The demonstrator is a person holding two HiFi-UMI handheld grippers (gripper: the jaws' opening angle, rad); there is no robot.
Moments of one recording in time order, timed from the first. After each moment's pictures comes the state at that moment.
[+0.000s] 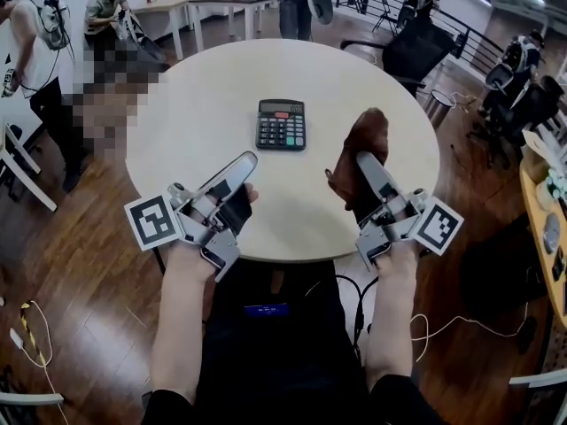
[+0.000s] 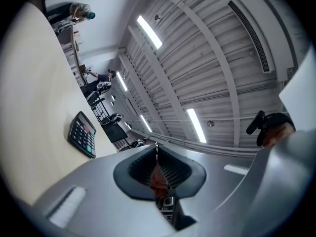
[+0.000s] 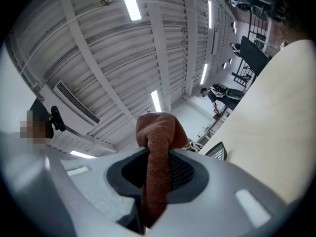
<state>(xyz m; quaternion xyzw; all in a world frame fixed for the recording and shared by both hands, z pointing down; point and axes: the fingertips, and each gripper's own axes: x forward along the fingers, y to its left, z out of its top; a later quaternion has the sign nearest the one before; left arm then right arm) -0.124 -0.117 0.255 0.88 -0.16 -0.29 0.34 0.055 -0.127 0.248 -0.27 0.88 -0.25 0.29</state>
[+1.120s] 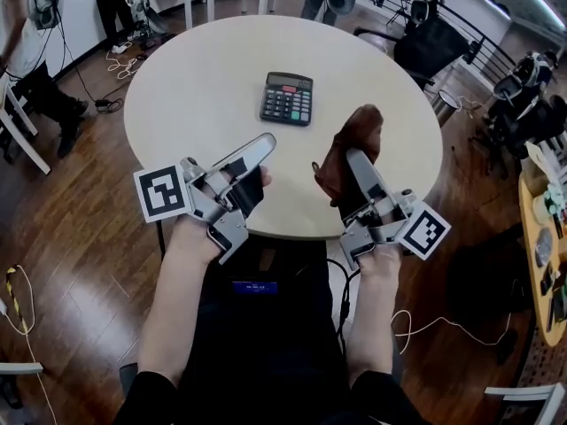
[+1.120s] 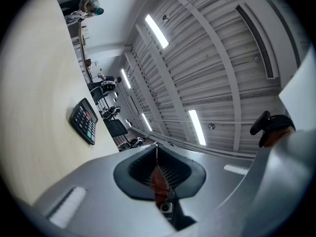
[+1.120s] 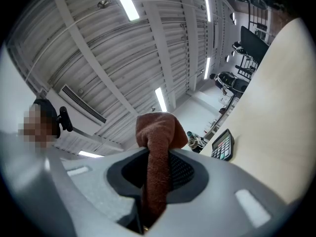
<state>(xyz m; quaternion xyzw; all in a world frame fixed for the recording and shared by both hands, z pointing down) -0.108 -0.116 0.264 0.87 -0.15 -0.29 0.38 0.022 -0.115 0.258 -0.23 0.89 -0.27 0.30</state>
